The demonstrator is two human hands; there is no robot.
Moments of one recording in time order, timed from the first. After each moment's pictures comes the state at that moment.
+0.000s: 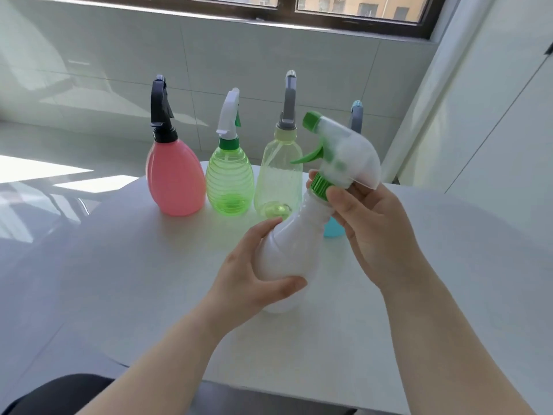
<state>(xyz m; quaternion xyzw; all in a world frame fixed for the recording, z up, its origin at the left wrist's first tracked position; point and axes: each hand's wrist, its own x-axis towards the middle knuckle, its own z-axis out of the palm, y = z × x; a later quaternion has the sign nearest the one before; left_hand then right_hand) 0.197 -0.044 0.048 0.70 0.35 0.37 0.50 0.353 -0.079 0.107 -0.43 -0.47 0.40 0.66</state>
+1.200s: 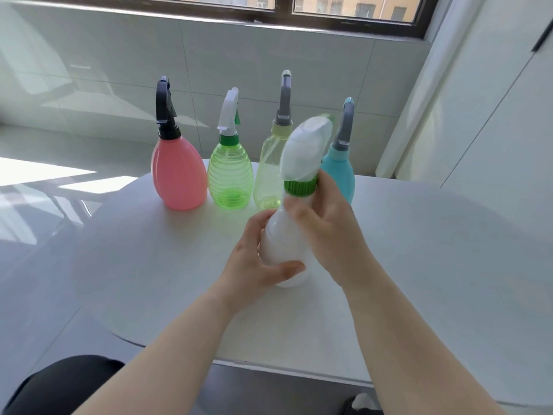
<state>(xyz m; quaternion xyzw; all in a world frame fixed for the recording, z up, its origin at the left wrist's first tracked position) 0.205 -0.039 0.029 0.70 0.33 0.38 0.51 0.311 -0.087 0.106 -0.54 -0.54 0.28 0.58</state>
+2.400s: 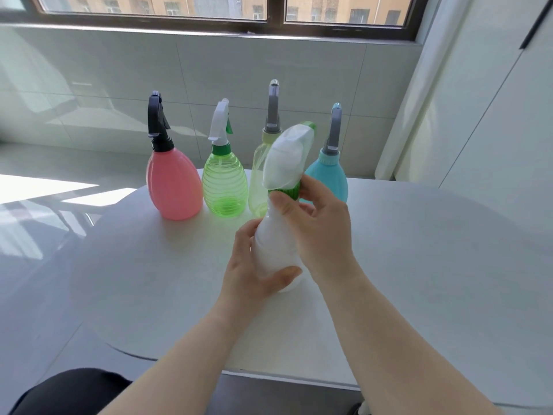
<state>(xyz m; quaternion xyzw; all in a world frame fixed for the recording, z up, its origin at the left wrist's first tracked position) 0.213 -0.050 0.024 0.69 0.38 0.43 0.45 0.304 -0.082 0.109 -0.56 -0.46 0.25 0.64</state>
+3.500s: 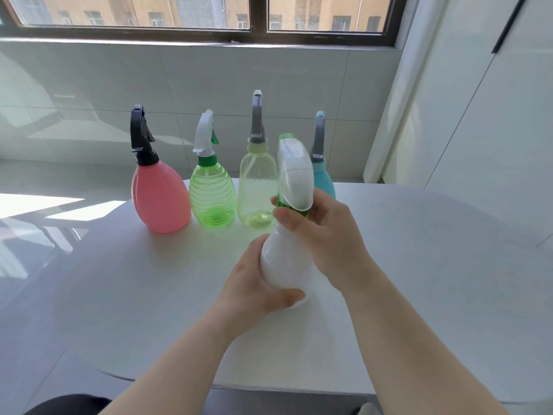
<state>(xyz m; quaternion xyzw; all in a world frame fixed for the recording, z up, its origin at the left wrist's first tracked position) 0.216 -0.048 0.034 0.74 0.37 0.30 0.48 0.331 -0.096 0.115 -0.53 -0.51 0.32 0.59</state>
